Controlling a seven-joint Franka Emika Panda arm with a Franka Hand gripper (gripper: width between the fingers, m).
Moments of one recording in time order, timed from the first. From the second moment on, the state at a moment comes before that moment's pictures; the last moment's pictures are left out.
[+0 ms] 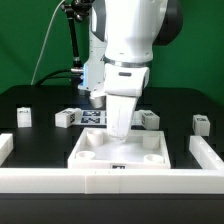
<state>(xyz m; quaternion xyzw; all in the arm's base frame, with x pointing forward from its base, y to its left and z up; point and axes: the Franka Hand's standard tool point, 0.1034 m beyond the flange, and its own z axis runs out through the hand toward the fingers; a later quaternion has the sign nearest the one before) 0.474 0.016 0.012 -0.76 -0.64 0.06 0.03</state>
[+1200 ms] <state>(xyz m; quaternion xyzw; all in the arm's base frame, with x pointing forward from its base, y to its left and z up) 0.483 0.034 0.012 -0.71 -0.70 0.03 0.02</state>
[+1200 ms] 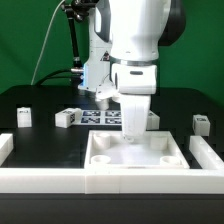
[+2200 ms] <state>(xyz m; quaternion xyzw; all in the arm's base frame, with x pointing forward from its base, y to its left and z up) 0.489 0.064 0.012 -0.72 -0.69 0.03 0.03</state>
